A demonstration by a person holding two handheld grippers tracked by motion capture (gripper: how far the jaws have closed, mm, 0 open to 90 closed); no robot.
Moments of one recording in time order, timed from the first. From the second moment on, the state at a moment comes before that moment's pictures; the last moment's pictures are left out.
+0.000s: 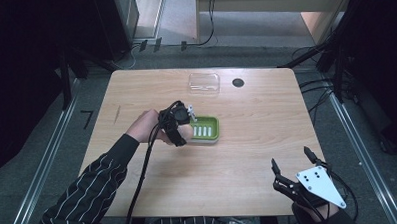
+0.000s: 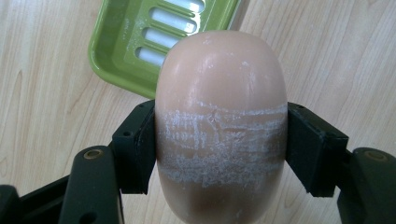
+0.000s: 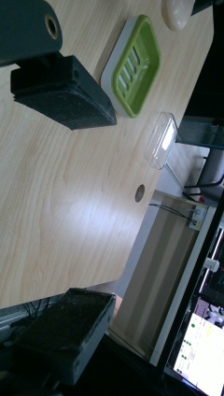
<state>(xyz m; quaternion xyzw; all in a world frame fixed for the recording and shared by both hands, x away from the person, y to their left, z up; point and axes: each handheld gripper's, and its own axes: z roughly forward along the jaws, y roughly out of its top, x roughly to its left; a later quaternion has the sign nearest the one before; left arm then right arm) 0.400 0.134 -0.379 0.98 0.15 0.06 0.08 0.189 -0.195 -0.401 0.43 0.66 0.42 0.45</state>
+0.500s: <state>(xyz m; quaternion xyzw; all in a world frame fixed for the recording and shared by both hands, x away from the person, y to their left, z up) 0.406 0.128 -0.370 0.98 0.14 0.07 0.09 0.185 -0.199 -0.402 0.44 0.66 0.42 0.45</state>
